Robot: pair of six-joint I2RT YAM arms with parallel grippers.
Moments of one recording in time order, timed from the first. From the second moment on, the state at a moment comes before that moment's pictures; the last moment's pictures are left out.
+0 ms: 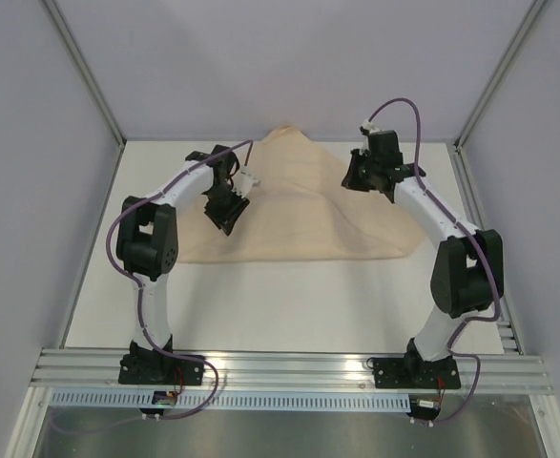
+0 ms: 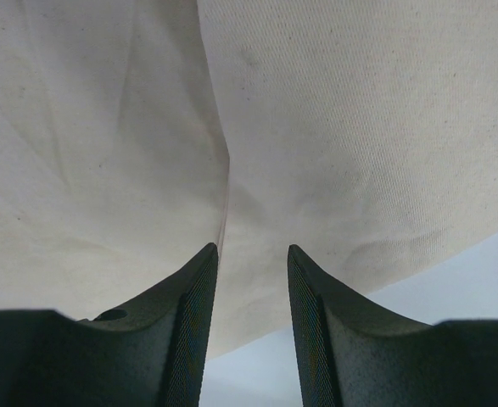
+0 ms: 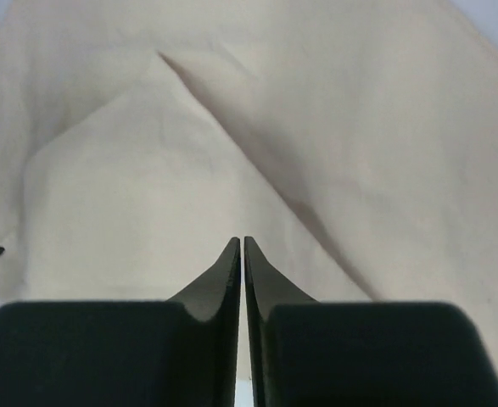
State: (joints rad) left arm -0.31 2.08 1.71 -1.06 0.17 0.39; right arm 0.25 1.80 1.51 -0.40 -0.15 0.35
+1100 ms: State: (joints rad) left arm -0.20 1.88 1.68 -1.02 0.16 0.33; right arm 0.22 1.43 1.08 -0.37 0.02 0.36
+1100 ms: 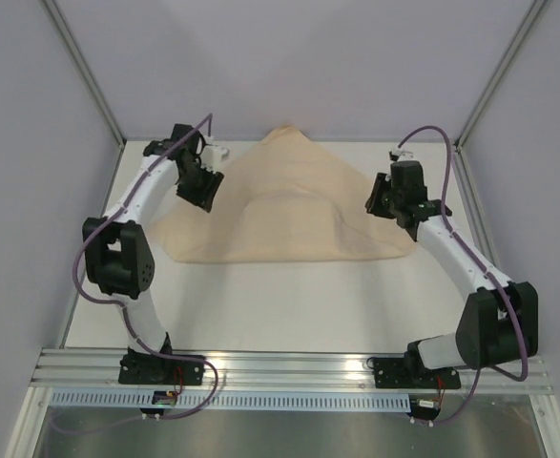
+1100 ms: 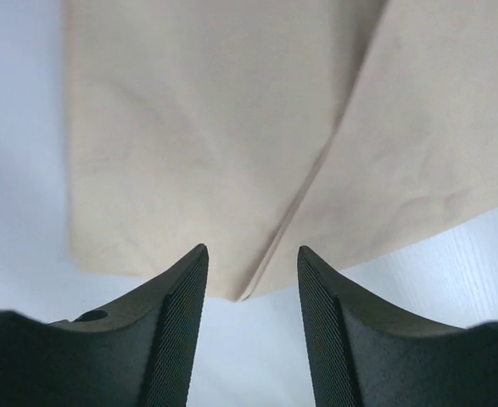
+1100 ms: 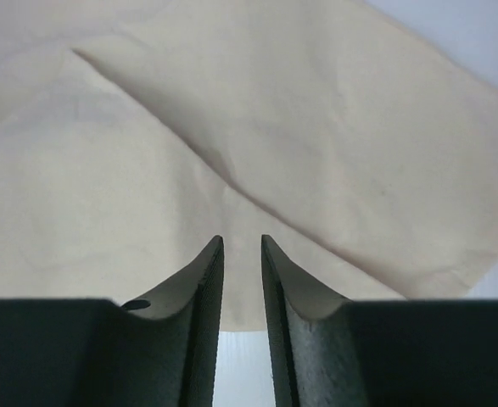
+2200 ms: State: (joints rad) left arm 0.22 2.21 1.74 -1.05 0.05 0.28; right arm 0.01 1.40 0.88 -0.36 0.15 0.48
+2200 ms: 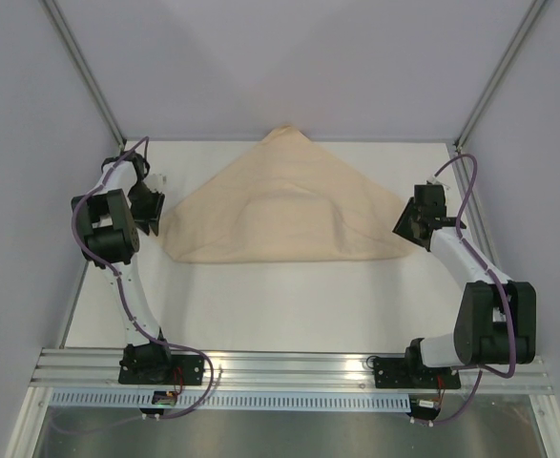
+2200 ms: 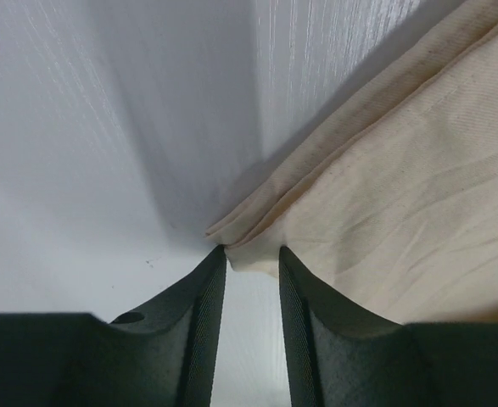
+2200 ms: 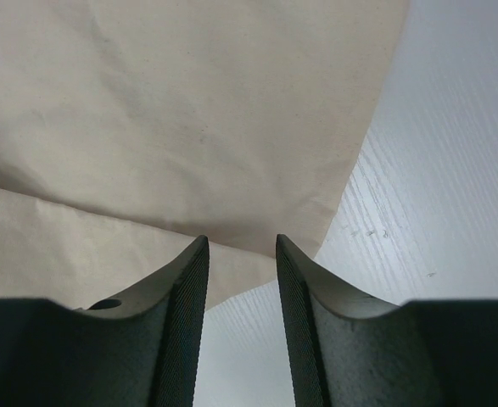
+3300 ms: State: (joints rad) left arm 0.15 2.15 1.70 -1.02 0.08 0.31; right arm 0.01 1.40 0.88 -0.35 0.05 0.45
